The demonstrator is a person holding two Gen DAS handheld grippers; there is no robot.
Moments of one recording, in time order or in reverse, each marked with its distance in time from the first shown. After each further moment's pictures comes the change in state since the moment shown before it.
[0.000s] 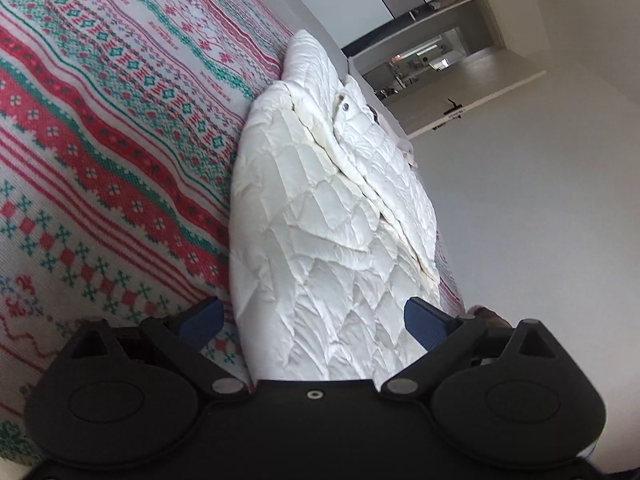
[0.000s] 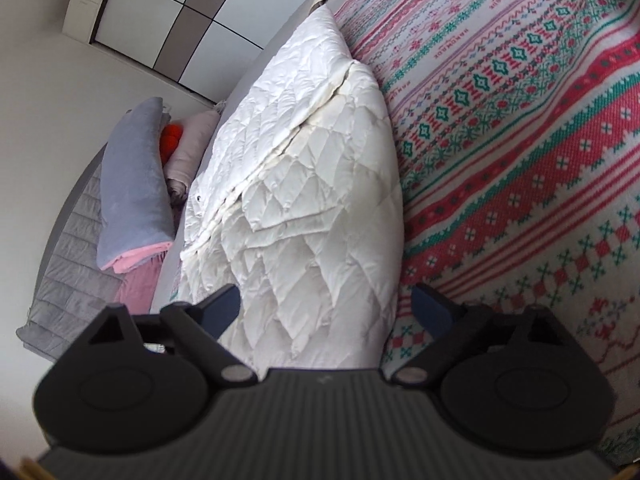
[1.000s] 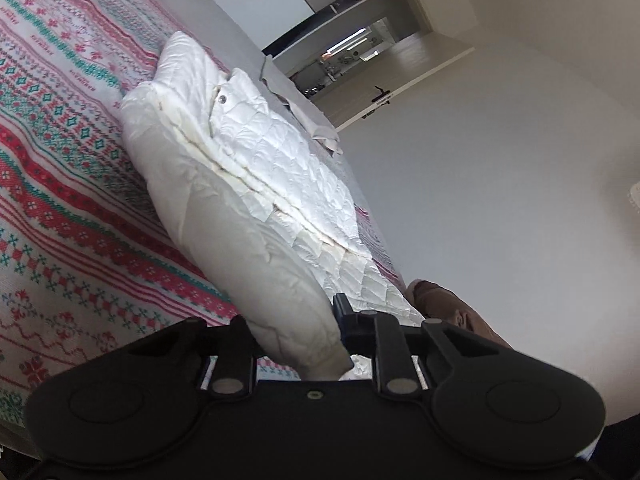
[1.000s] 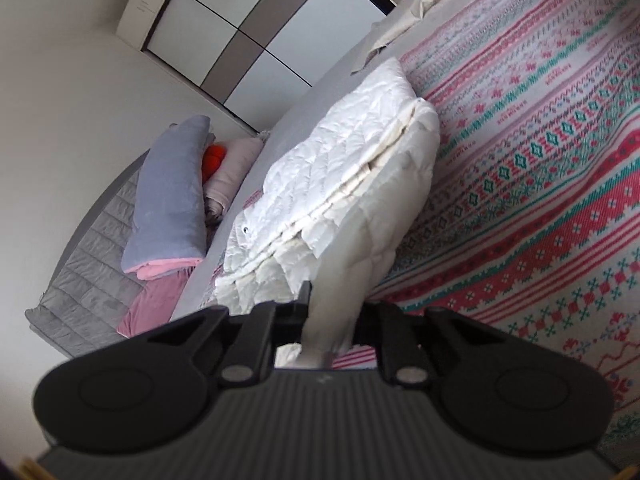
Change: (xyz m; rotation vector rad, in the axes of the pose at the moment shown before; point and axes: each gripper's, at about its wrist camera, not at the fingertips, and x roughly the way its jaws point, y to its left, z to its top) left arm -0.006 -0.088 -0.052 0.139 -0.026 -0.159; right arm -0.049 0.046 -0.015 -0.158 -0.172 0.076
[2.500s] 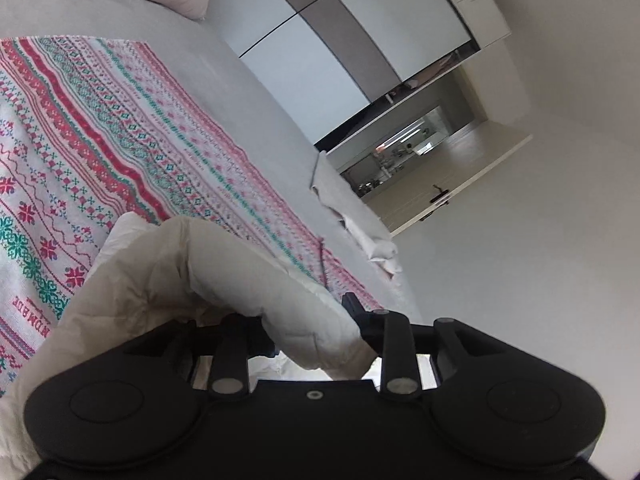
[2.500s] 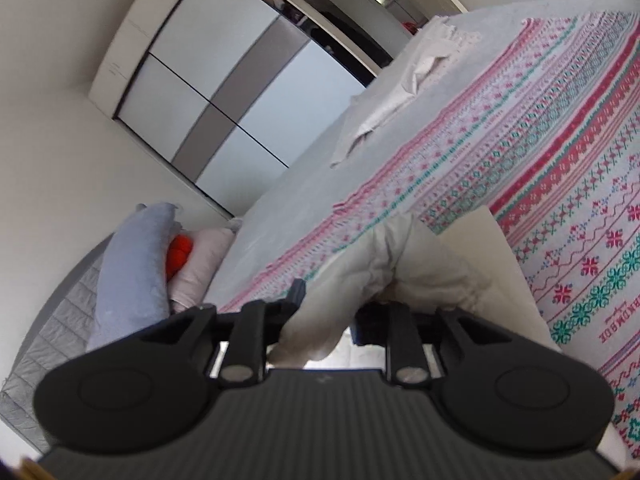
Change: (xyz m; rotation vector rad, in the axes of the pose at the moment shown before) left arm 0.164 0.036 0.151 -0.071 -0.300 0.193; right arm 0.169 -0.027 0.143 0.075 -0.183 -0.109
